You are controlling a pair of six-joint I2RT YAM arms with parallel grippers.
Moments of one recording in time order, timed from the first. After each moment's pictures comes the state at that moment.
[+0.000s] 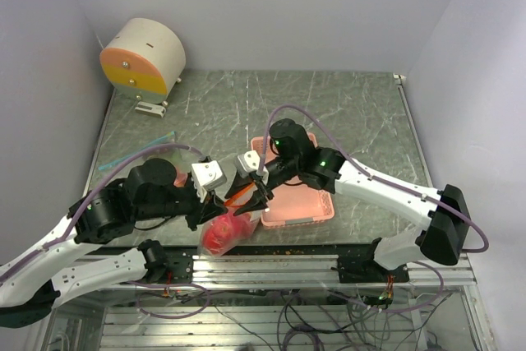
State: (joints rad) left arm -1.04 0.70 1.07 -0.87 0.17 -0.10; right arm 0.98 1.42 1.17 -0.21 -1.02 -0.51
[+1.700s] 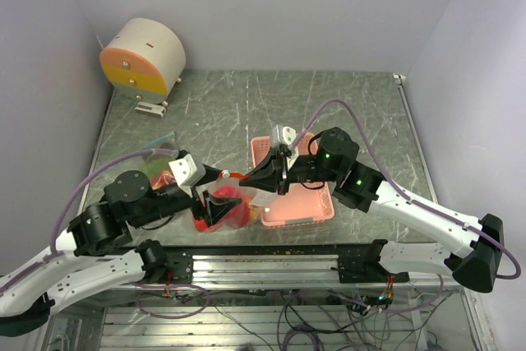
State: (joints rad) left arm -1.04 0.52 0.88 -0.43 0.07 -0.11; right arm 0.96 1.13 0.97 0.15 -0.66 0.01
